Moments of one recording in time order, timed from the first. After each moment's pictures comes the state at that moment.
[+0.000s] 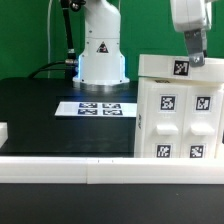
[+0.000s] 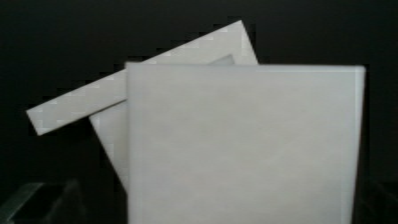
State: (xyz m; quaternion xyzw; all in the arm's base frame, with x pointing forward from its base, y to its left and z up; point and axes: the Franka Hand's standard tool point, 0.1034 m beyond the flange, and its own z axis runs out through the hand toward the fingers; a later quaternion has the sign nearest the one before) arm 0.606 0.103 0.168 -0.56 0.82 0.04 0.13
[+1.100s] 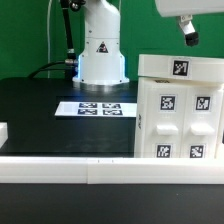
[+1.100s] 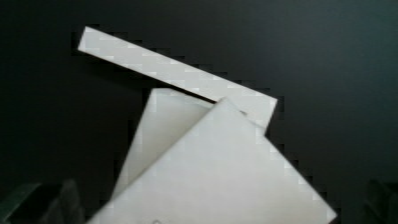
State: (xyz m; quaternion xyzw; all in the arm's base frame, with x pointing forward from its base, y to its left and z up) arm 0.615 0.117 0.184 -0.84 0.53 0.07 0.11
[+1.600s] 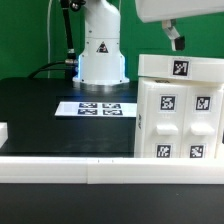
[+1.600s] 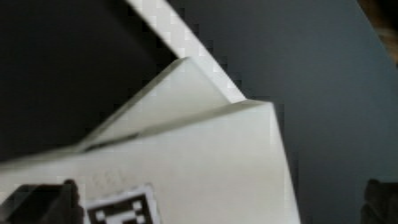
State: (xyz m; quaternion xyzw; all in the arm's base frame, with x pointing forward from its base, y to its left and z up) arm 0.612 0.113 0.184 -0.95 0.28 0.04 0.10
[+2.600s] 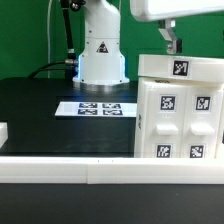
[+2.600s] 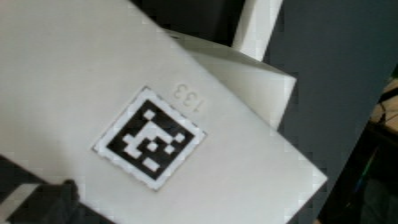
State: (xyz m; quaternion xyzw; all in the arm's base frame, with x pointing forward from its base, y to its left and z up) arm 0.613 0.105 0.182 -0.98 -0.17 0.00 0.07
